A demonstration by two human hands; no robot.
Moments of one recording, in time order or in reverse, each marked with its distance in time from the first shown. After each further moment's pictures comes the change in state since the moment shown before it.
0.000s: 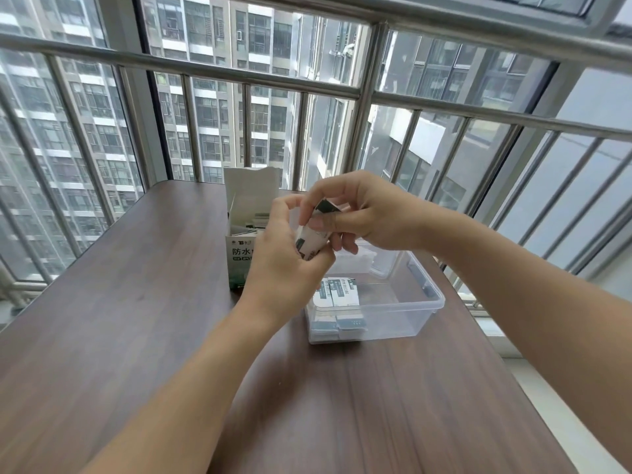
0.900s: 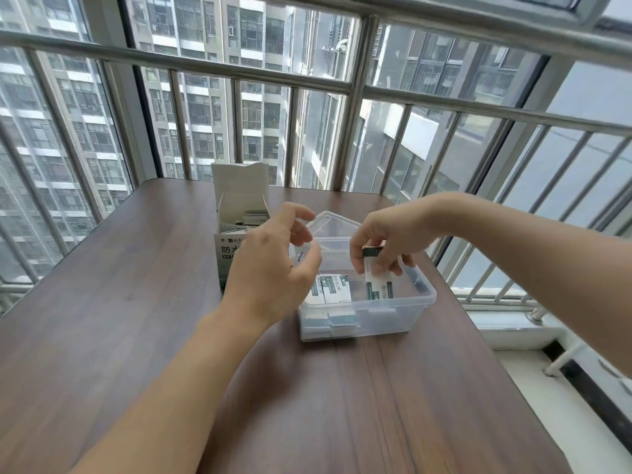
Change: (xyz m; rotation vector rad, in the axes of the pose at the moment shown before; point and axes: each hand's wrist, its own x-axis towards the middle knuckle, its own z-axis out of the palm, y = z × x) left_hand 0.002 -0.014 -0.003 0.376 -0.002 0.136; right_hand -0.006 0.052 -0.041 -0.481 -0.507 0.562
